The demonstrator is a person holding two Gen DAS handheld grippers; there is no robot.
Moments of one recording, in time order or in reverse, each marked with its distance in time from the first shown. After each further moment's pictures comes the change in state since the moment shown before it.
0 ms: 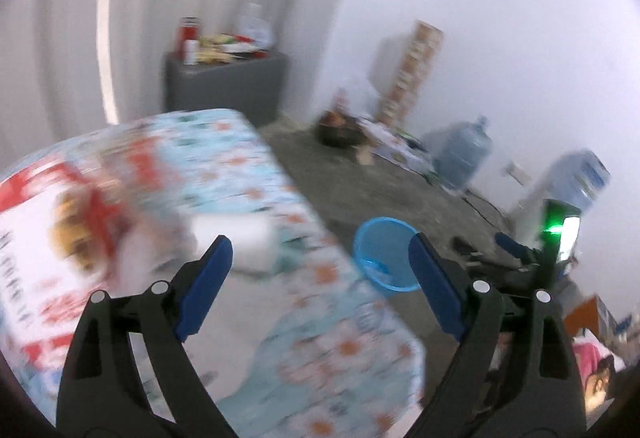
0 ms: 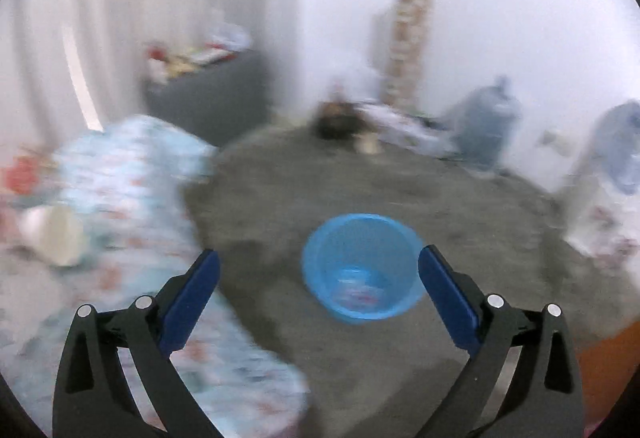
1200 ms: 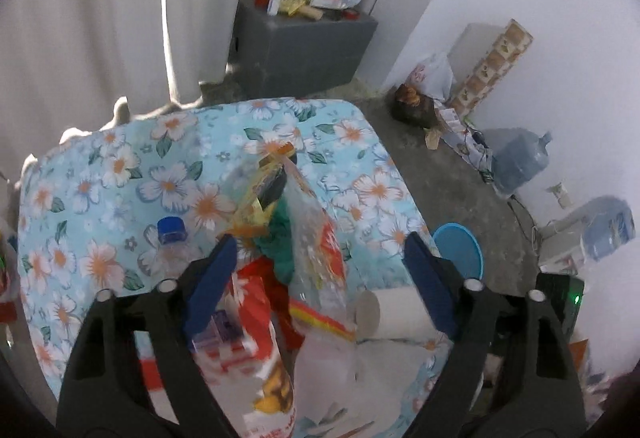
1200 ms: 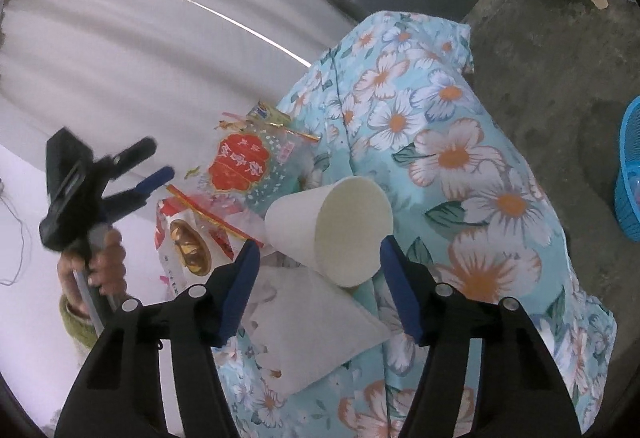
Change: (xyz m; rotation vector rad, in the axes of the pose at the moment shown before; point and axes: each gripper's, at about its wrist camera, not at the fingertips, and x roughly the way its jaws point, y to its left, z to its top) left arm 0.067 0.173 0.125 -0.177 0.257 0.101; right arm 0.105 0.139 0.004 0.242 0.475 0.768
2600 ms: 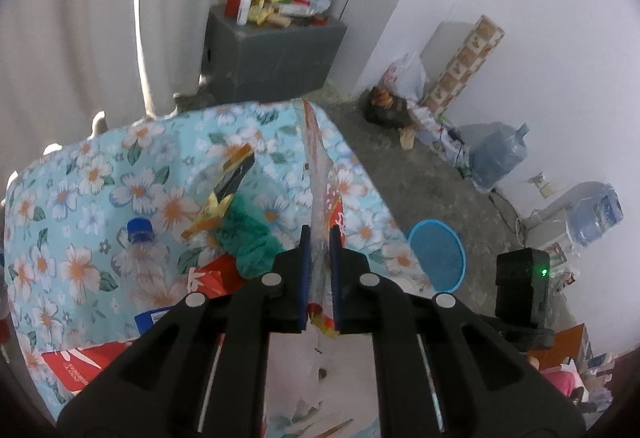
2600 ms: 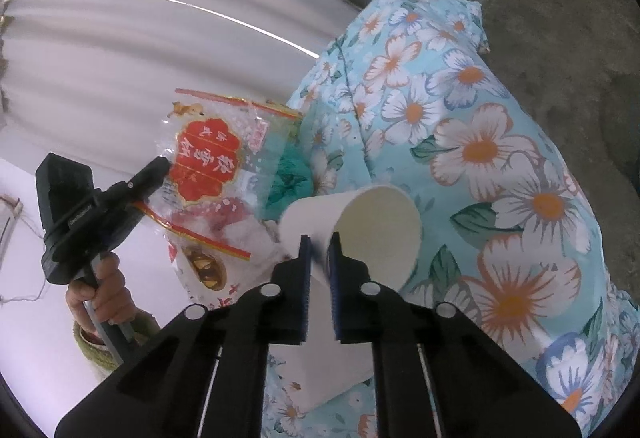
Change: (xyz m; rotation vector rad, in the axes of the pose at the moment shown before) left arm -0.013 -0.031 -0.021 0.075 -0.064 -0.088; right arm 0.019 -0.006 0.006 0.053 0.017 0.111
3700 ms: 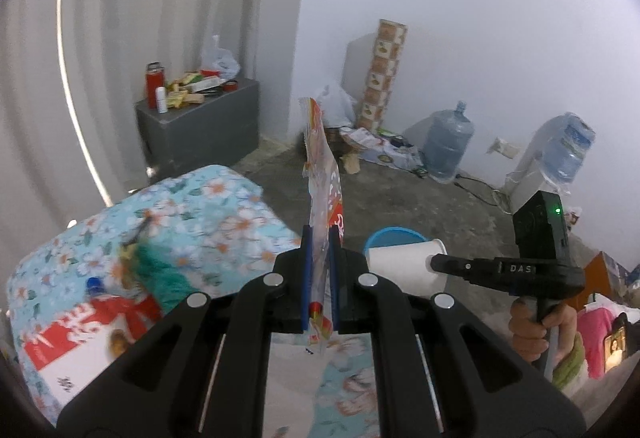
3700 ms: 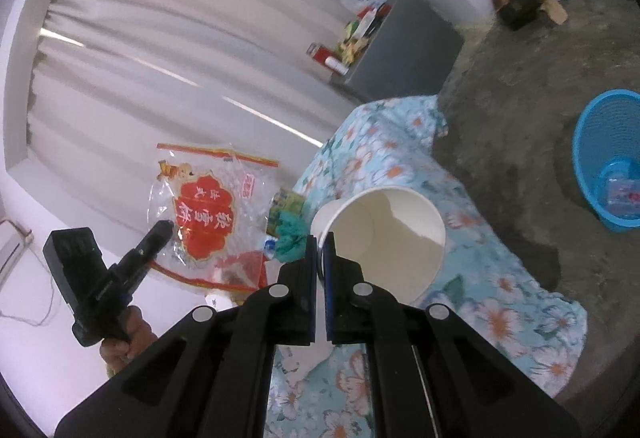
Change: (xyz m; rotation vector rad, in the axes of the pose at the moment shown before) left arm -0.036 -0.144 -0.057 0.345 -0.177 -0.092; right arm -0.169 -0.024 -0.035 0.027 -0.342 0.002
